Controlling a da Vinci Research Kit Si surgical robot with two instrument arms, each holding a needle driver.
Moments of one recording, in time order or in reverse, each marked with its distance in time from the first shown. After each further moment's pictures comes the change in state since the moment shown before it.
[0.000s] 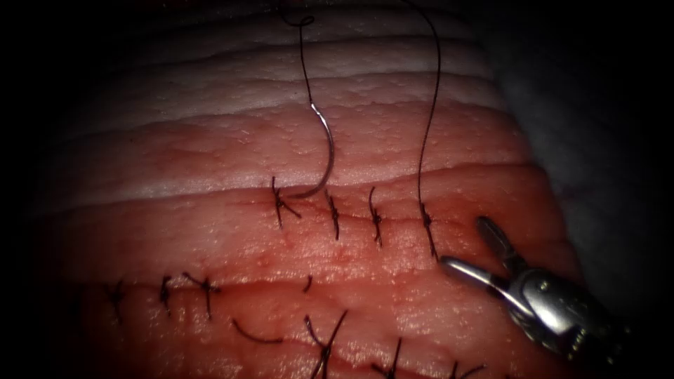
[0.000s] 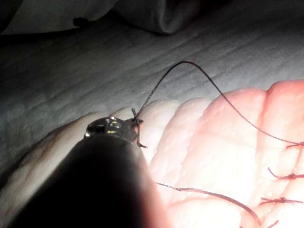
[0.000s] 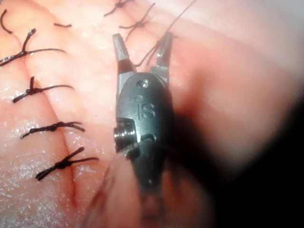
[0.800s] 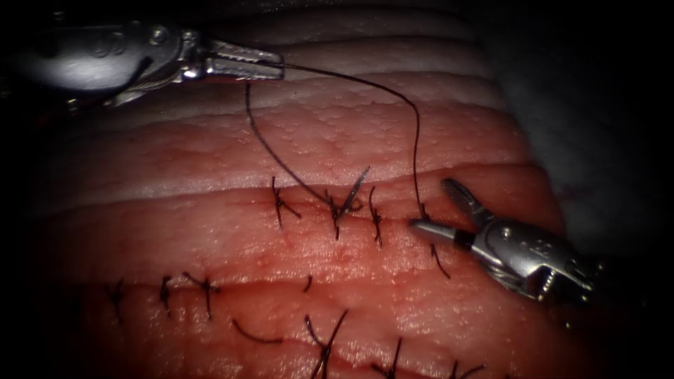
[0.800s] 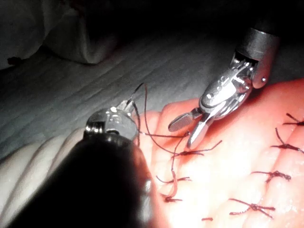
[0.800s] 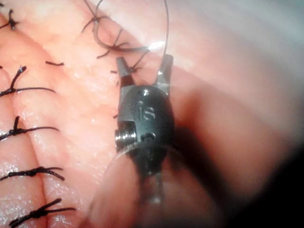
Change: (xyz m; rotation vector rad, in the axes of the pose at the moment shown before) right arm 0.001 -0.001 0.006 -0.032 -0.099 -0.093; left arm 0.011 0.018 -0.010 0.092 0.124 0.130
